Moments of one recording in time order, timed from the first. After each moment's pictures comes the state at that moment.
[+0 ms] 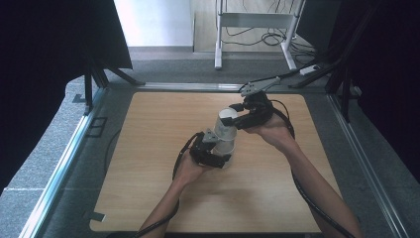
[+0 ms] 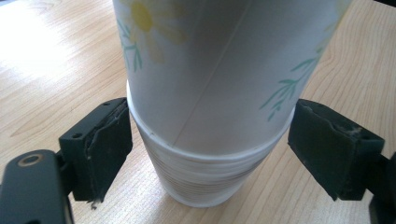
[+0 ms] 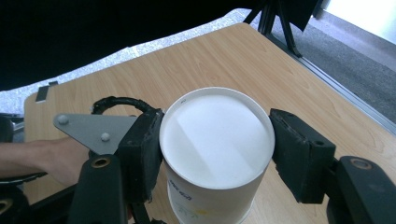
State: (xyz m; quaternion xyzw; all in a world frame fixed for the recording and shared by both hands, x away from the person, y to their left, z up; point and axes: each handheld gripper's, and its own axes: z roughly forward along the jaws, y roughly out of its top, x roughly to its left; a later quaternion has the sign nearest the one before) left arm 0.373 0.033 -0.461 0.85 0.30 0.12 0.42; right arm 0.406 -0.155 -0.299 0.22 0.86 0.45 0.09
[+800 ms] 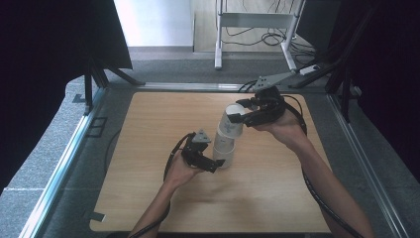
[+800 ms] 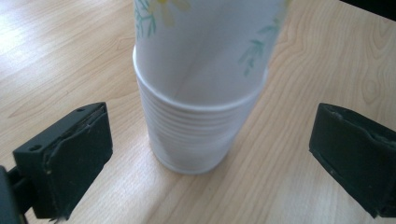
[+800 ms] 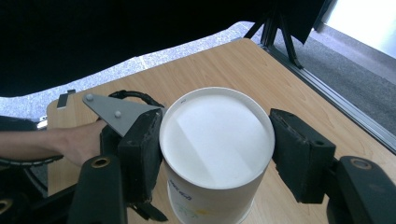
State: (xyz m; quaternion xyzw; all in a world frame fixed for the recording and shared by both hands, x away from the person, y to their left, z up) left arm 0.361 0.059 -0.452 0.85 0.29 0.09 0.43; right arm 0.390 -0.173 -0.269 0.21 0.86 0.47 0.09
